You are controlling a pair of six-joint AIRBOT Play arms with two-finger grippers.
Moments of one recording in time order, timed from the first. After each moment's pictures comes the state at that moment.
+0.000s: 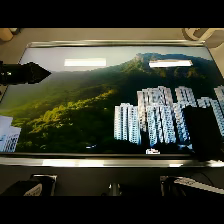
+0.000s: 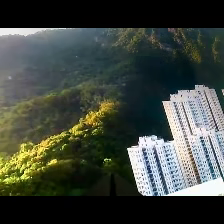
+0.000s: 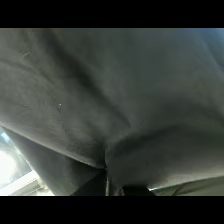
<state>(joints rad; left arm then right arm) -0.06 -1.07 1.47 1.08 -1.19 -1.53 -1.20 -1.44 1.01 -1.31 1.41 1.01</state>
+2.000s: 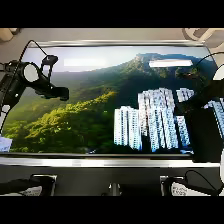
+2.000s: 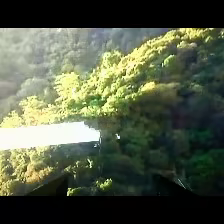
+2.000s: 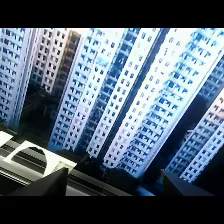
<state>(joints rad) -0.26 -1.40 1.52 1.60 -1.39 -1.69 -0.20 -1.41 1.45 -1.37 1.67 0.99</state>
